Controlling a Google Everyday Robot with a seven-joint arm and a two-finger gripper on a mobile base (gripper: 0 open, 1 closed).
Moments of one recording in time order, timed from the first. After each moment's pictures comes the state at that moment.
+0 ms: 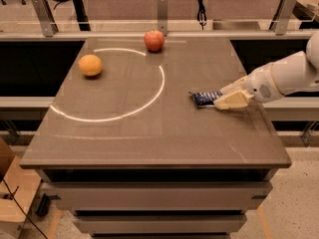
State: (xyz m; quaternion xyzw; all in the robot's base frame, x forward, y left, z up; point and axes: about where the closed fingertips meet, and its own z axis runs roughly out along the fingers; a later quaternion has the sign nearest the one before) arm 0.598 -0.194 0.828 -0.44 0.81 0.19 0.34
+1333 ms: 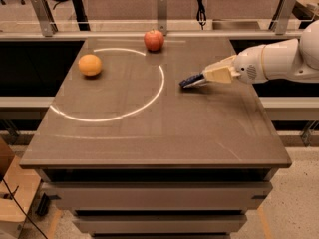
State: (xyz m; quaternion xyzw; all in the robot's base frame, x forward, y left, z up) arm 0.646 -0.158 0.883 -0.40 0.77 0.23 0.45
